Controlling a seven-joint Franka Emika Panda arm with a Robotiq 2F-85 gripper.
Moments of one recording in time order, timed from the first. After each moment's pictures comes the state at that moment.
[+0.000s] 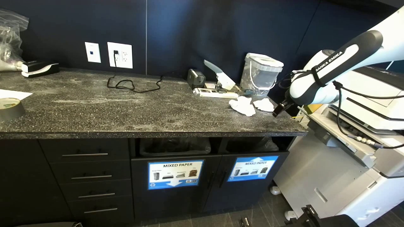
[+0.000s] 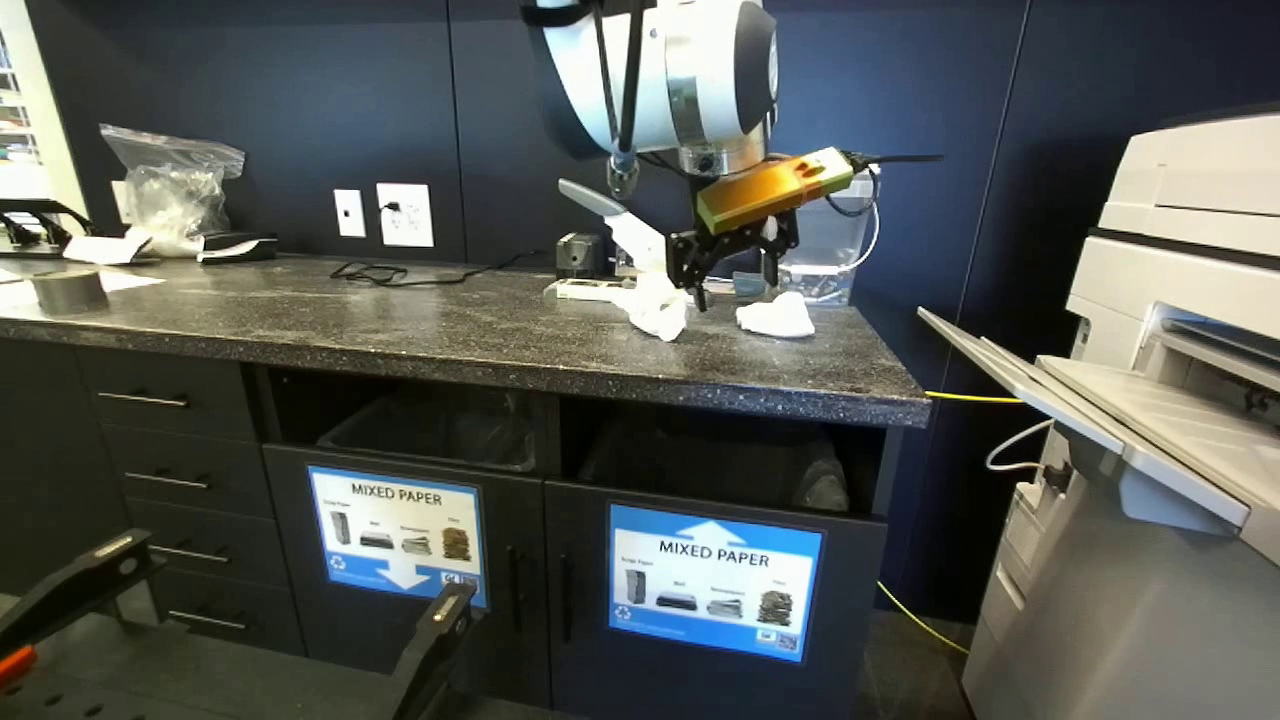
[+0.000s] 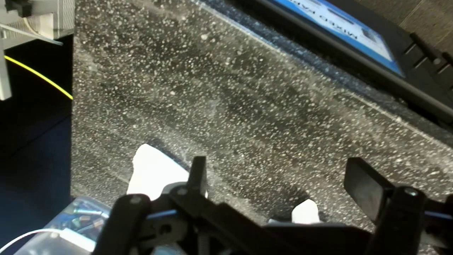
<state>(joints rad) -0.57 0.46 0.21 -2.11 -0.41 3.01 -0.54</state>
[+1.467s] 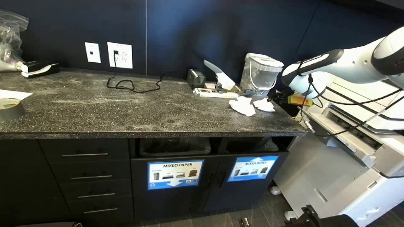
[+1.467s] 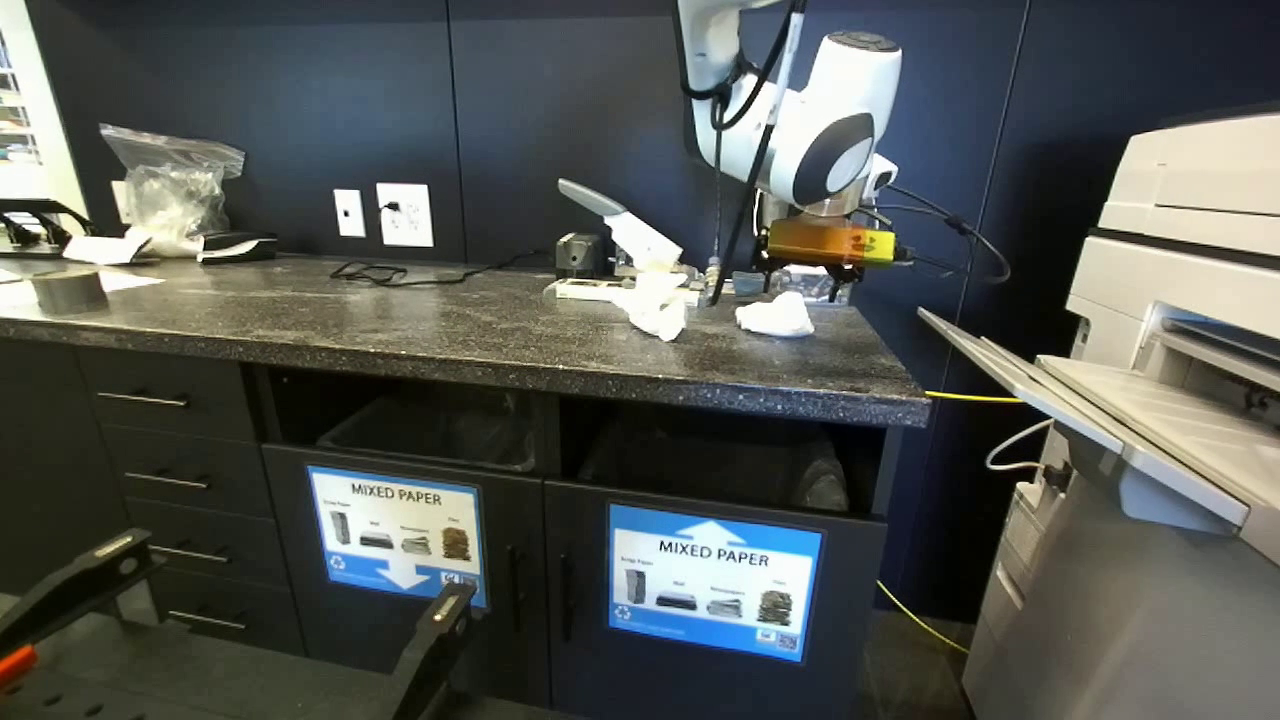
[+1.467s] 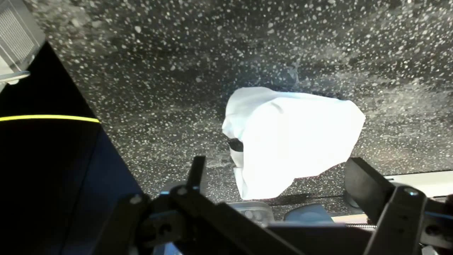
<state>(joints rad) -0.63 1.00 0.34 -1.28 0.05 2.75 -0.55</state>
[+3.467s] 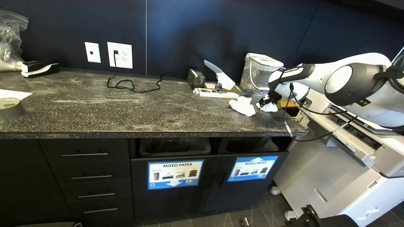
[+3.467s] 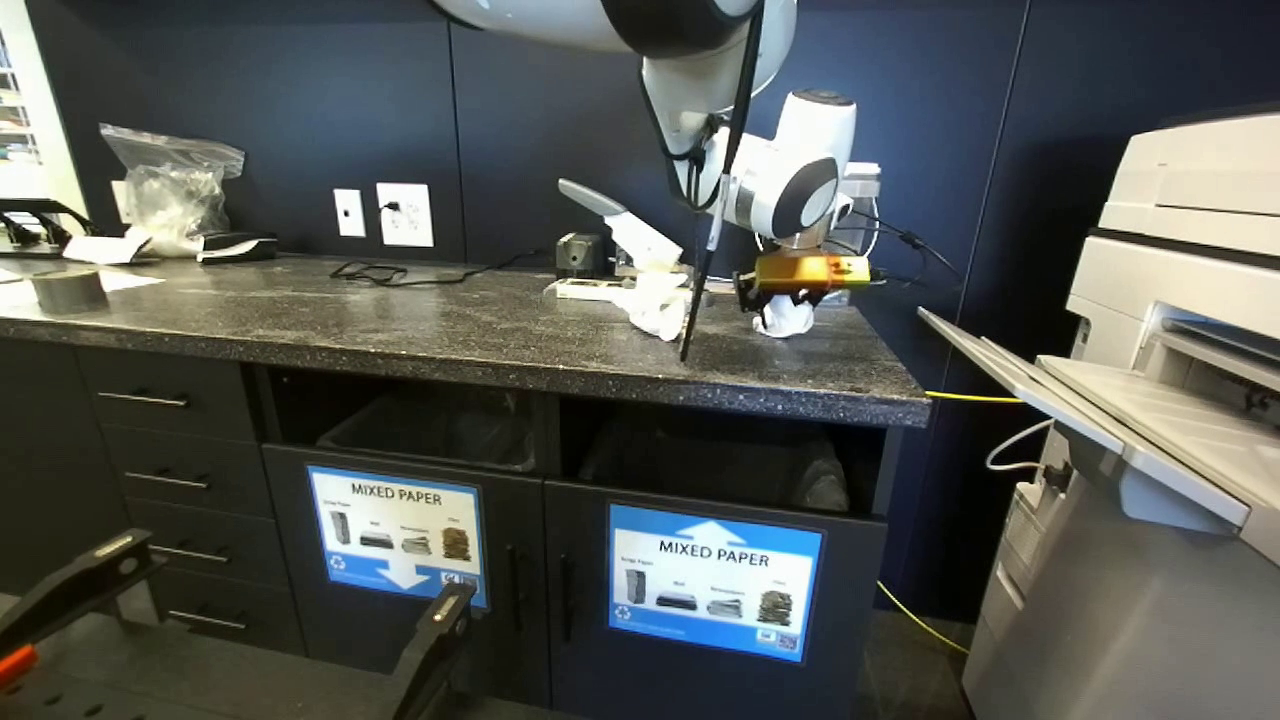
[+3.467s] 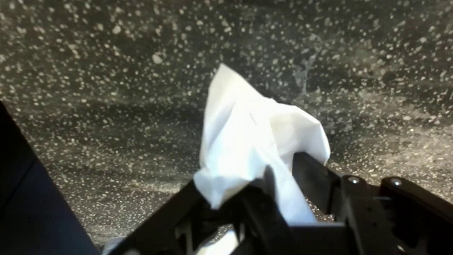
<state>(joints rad) -0.45 1.26 0.21 -0.86 0.06 2.56 -0.66</state>
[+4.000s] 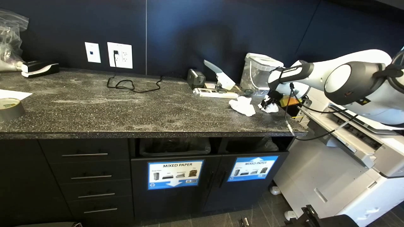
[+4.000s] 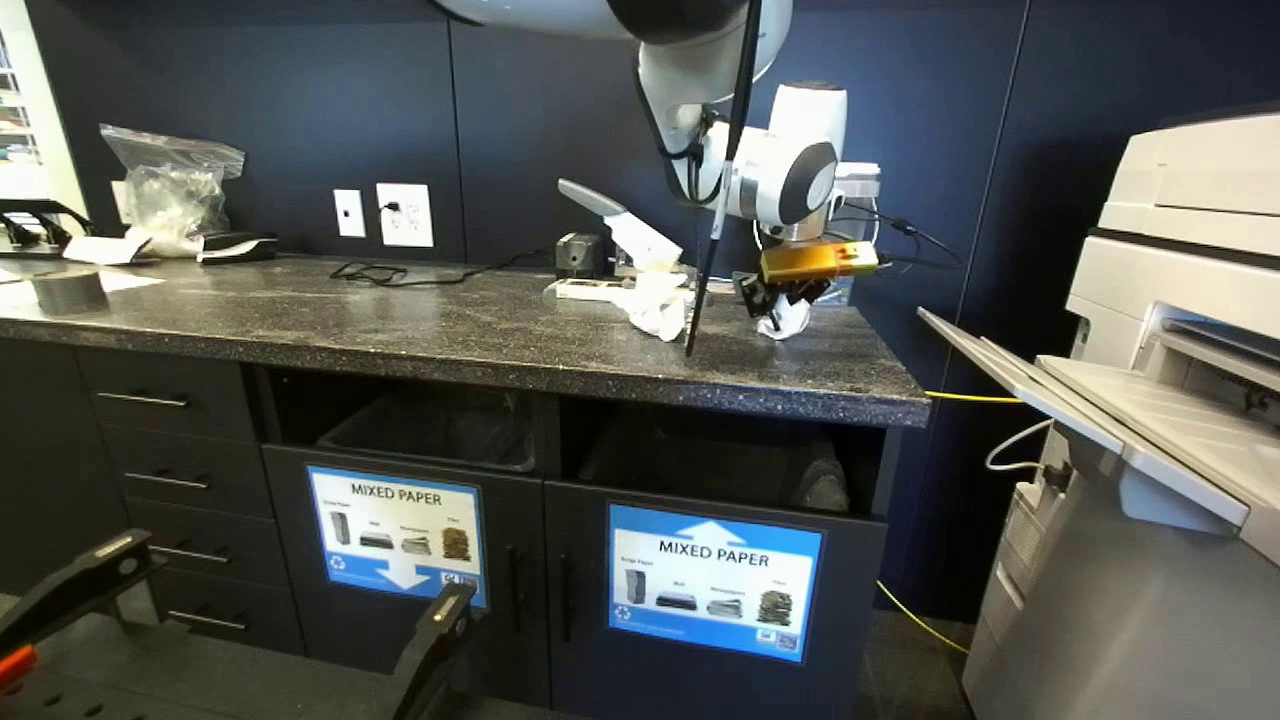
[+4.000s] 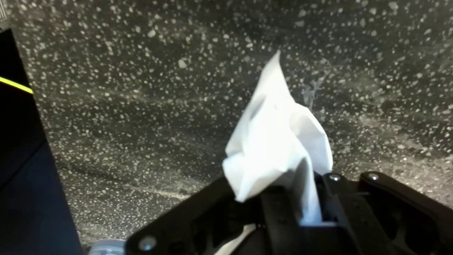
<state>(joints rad) -0.44 1.25 0.18 -0.85 -0.04 2.48 -0.69</state>
